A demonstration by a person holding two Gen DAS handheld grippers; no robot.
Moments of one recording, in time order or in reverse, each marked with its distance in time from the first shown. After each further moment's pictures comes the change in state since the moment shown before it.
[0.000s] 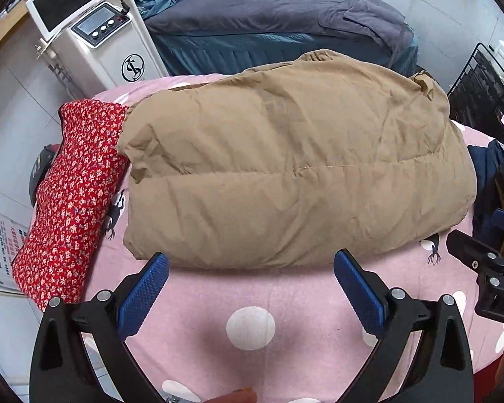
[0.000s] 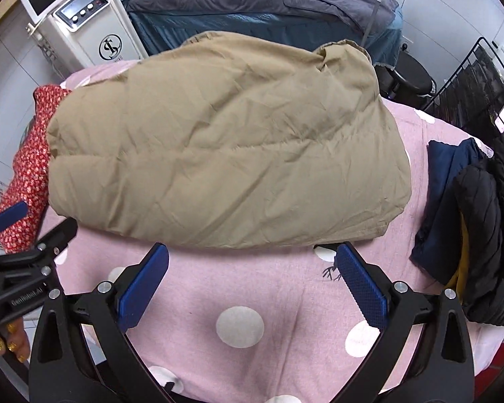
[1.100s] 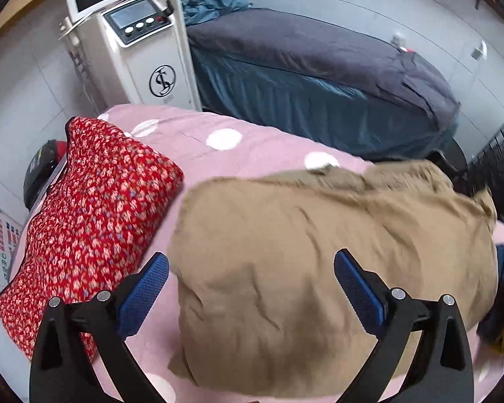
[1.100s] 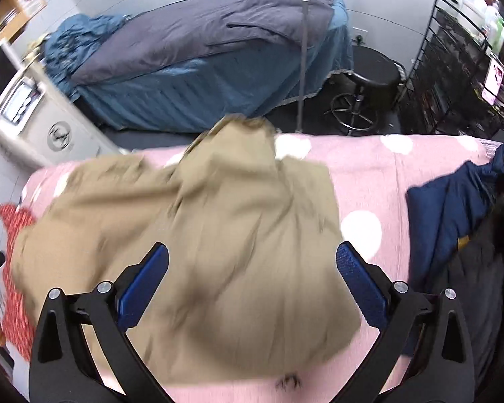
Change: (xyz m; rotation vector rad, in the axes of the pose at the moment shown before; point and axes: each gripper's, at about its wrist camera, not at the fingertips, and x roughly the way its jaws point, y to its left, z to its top) left arm 0.058 0.111 0.112 -0.166 -0.123 -0.016; right arm 0.054 -0.130 0.104 0.236 -0.133 -0.003
